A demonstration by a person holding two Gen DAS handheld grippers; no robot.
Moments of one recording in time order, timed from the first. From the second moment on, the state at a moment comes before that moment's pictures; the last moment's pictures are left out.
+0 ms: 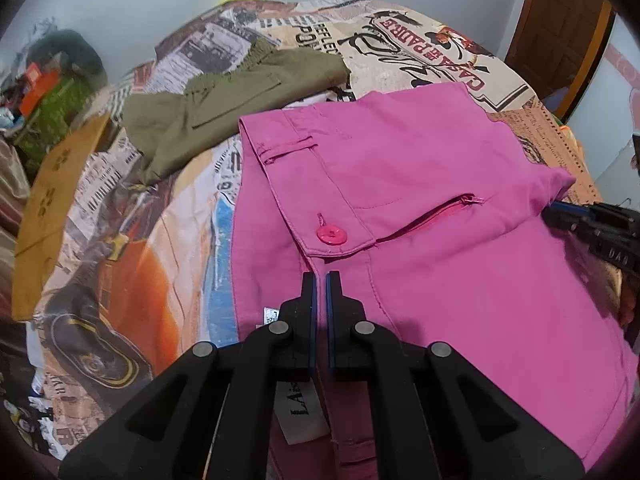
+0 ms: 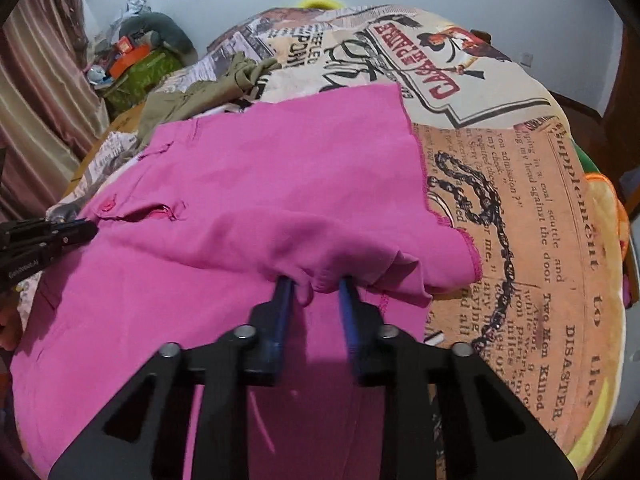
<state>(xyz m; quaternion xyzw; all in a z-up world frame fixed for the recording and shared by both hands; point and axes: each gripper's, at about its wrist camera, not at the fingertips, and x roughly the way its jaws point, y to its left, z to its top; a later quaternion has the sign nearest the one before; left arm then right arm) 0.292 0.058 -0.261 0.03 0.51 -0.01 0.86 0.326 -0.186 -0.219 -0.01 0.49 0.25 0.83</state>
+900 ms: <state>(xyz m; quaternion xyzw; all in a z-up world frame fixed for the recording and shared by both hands) 0.283 0.066 -0.265 0.04 0.53 -0.01 0.85 0.327 -0.221 -0.179 -0.01 0.46 0.22 0.86</state>
